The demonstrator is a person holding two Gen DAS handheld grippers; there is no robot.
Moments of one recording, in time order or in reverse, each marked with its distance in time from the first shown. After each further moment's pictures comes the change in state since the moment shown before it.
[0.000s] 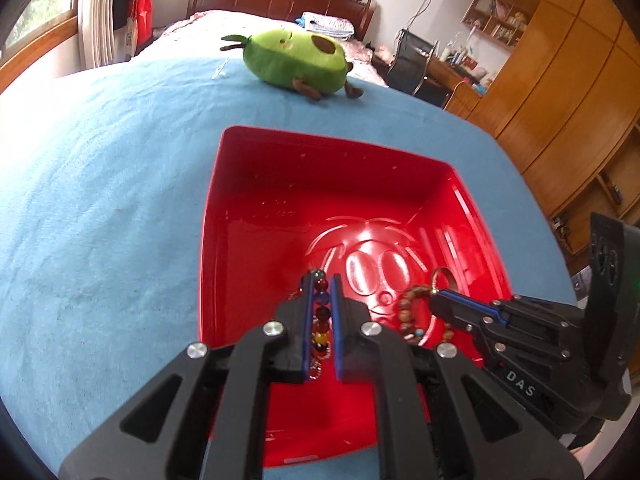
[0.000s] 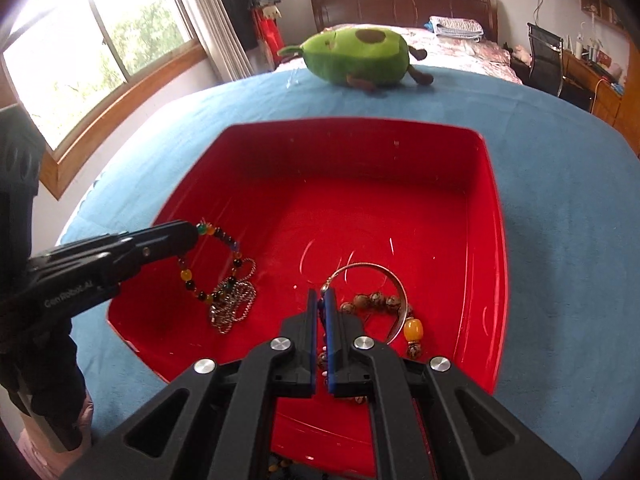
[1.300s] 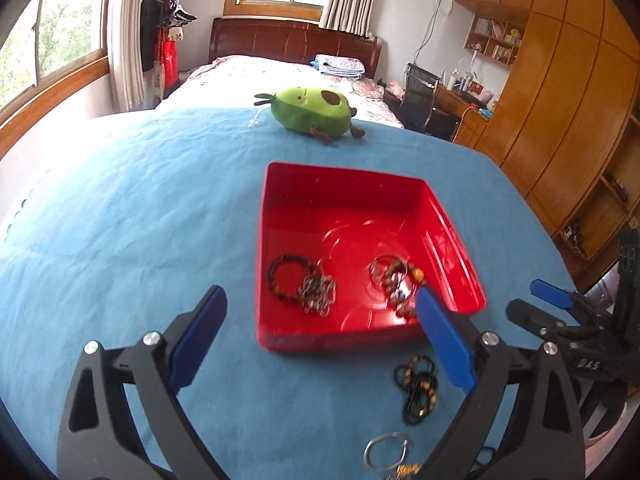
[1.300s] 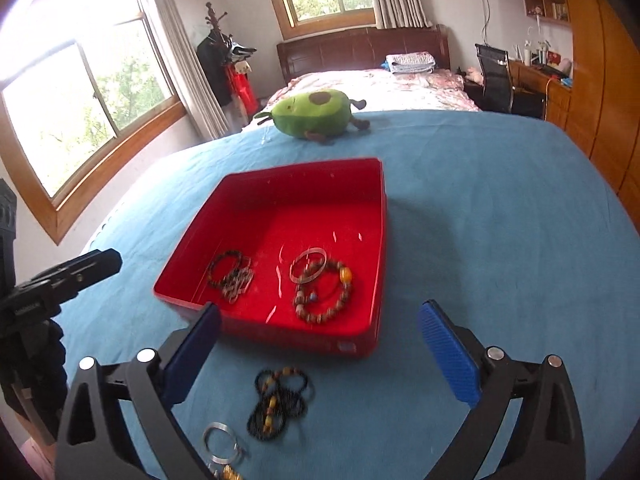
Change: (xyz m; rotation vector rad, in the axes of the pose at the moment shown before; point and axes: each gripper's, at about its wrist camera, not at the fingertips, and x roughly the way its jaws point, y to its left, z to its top) left arm -0.118 -0.022 -0.055 0.032 -0.159 0.104; right arm -0.129 -0.015 -0.067 0.116 -0.194 -0.054
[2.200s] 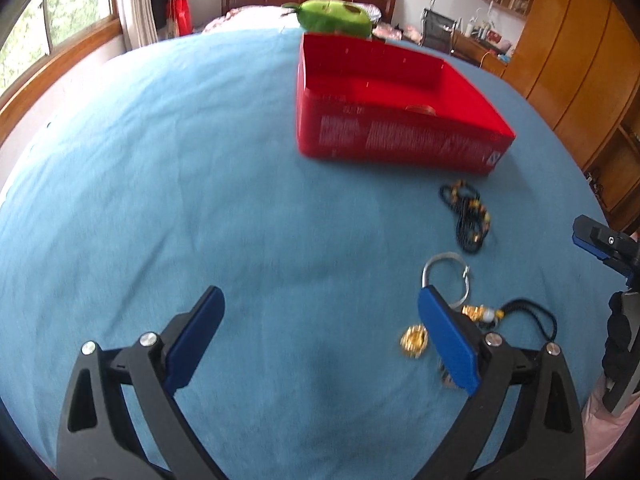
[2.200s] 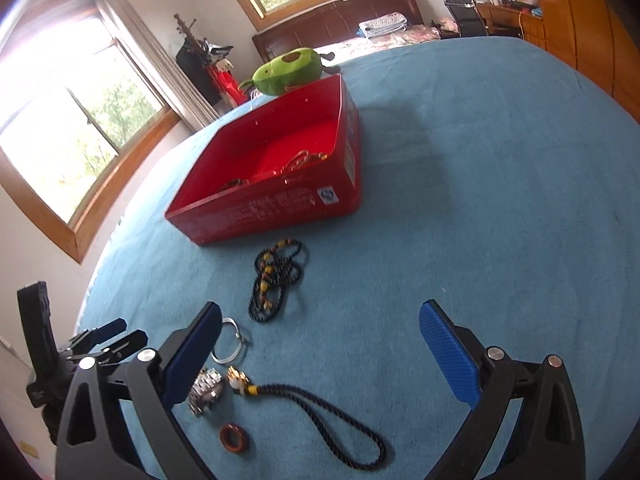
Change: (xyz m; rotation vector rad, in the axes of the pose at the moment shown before) left arm -0.017 0.026 -0.148 0.012 0.198 0.079; right arm -0.027 -0.024 -0.115 0.176 0.065 0.063
